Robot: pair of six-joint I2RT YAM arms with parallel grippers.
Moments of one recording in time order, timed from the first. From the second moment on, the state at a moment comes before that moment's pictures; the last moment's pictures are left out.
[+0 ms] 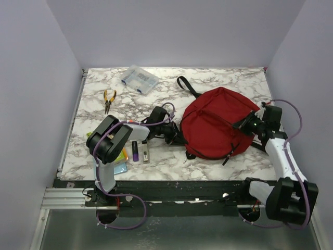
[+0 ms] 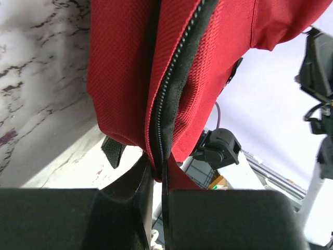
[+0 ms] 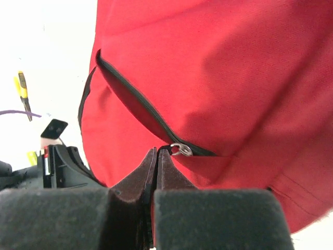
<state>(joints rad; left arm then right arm) -0.61 1.90 0.90 0.26 0.80 -1.22 -0.25 1.04 0.62 -0.28 -0.48 0.55</state>
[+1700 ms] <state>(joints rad) -0.66 1.96 0.94 0.25 0.83 -1.17 0.29 1.74 1.30 -0.38 -0.24 0.49</state>
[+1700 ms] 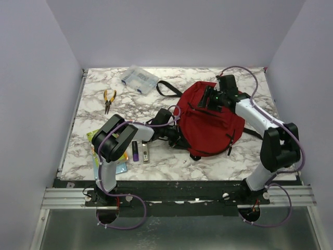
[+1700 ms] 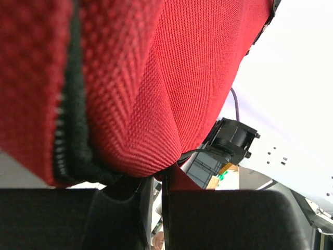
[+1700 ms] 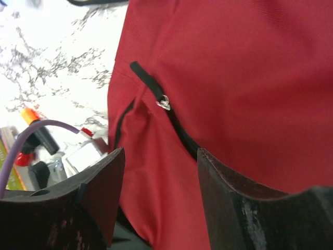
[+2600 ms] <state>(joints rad) -0.64 1.96 0.96 0.19 0.85 -1.14 0.25 1.37 0.62 0.03 -0.21 0.59</state>
